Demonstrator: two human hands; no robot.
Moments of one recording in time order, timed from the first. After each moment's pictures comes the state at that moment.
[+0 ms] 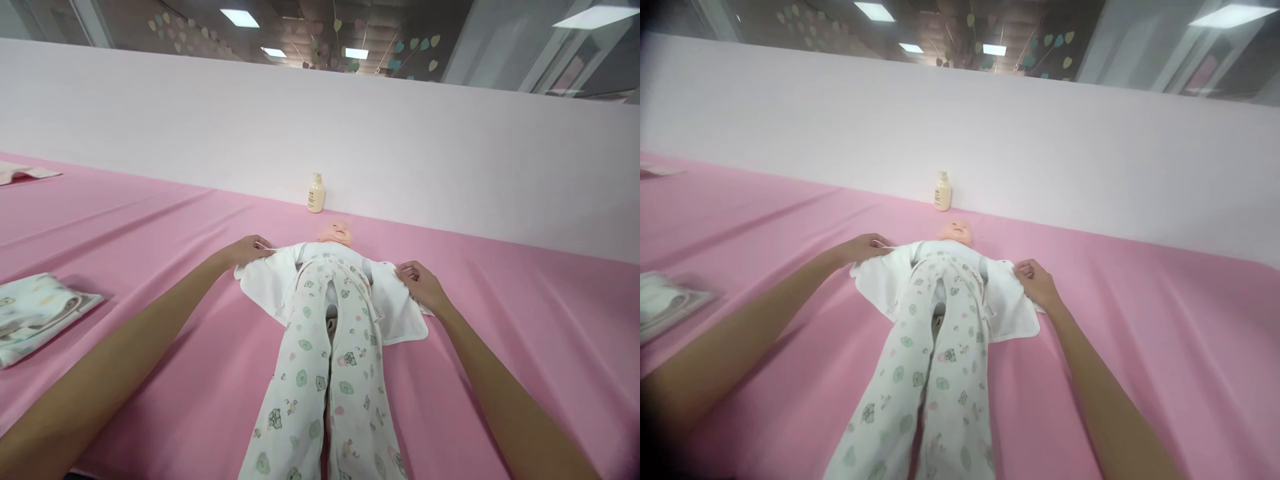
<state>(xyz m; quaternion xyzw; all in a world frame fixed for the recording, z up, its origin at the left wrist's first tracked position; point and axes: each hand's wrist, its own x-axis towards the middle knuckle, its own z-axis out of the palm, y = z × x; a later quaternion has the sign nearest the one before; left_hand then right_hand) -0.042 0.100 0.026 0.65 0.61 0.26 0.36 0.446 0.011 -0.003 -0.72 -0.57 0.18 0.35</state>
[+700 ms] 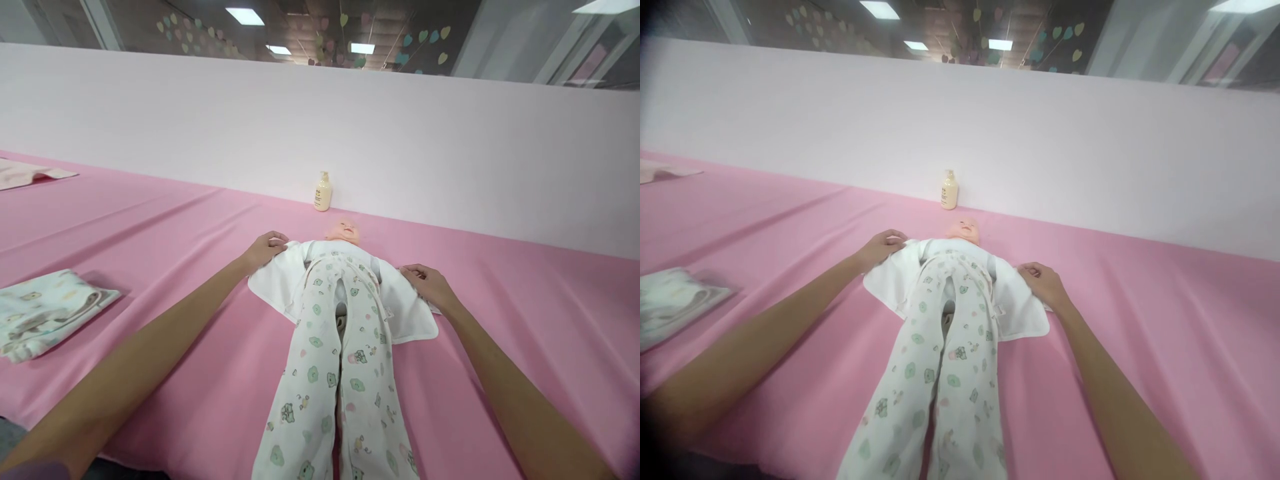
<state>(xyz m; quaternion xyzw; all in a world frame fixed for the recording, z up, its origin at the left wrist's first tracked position) -0.018 0.105 -0.005 0.60 0.53 0.41 0.43 0.434 0.006 0.008 -0.72 -0.57 0.21 0.33</state>
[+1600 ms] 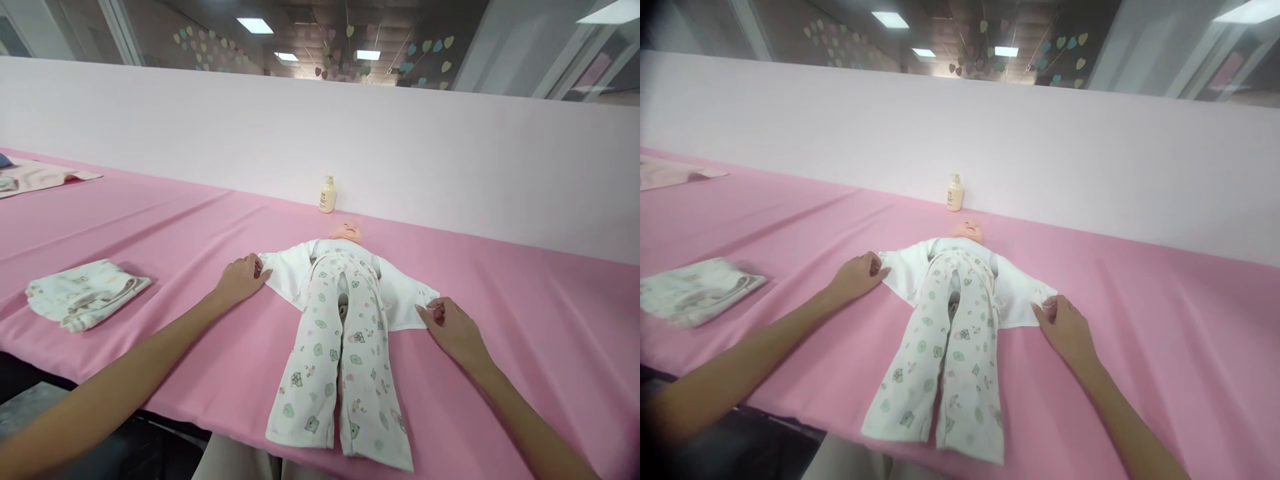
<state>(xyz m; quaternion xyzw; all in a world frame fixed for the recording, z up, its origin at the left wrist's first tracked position) -0.068 -0.004 -0.009 0.73 0.65 0.22 0.08 0.441 -0.107 -0.012 -0.75 -0.61 0.04 0.27</state>
